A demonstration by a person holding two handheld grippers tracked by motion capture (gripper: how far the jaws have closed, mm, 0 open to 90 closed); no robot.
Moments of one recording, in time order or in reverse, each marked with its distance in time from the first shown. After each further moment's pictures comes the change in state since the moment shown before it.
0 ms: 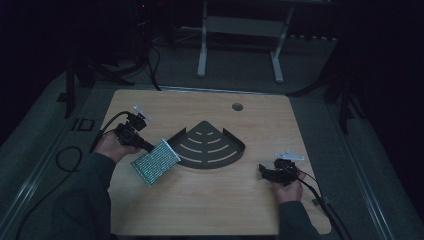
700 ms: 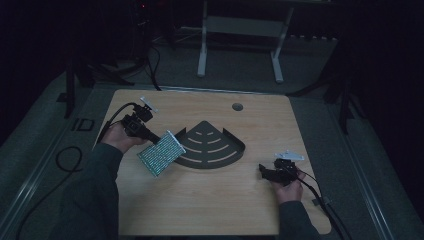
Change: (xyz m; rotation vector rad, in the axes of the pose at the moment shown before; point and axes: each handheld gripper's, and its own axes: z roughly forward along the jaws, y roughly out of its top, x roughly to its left) left arm -0.002 0.029 -0.004 -0.018 0.016 0.019; right arm 0.000 0.000 0.000 0.000 0.001 -0.002
